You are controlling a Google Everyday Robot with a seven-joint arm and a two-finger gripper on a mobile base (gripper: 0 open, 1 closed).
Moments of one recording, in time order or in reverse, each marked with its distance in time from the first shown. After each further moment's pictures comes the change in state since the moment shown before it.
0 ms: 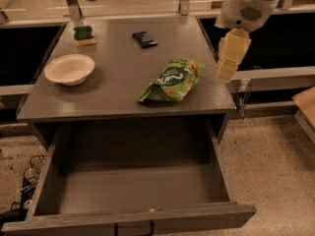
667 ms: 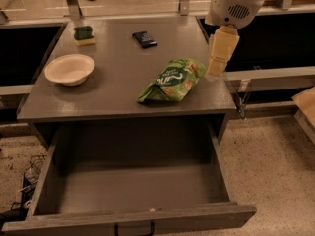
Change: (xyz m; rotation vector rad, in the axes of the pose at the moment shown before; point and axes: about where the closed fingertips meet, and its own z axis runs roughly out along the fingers) arm -0.026 -0.006 0.004 0.005 -0.025 -0.037
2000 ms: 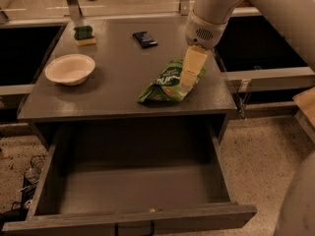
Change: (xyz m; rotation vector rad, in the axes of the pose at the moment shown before) arm -0.019 -0.011 0.084 -0.135 0.014 0.135
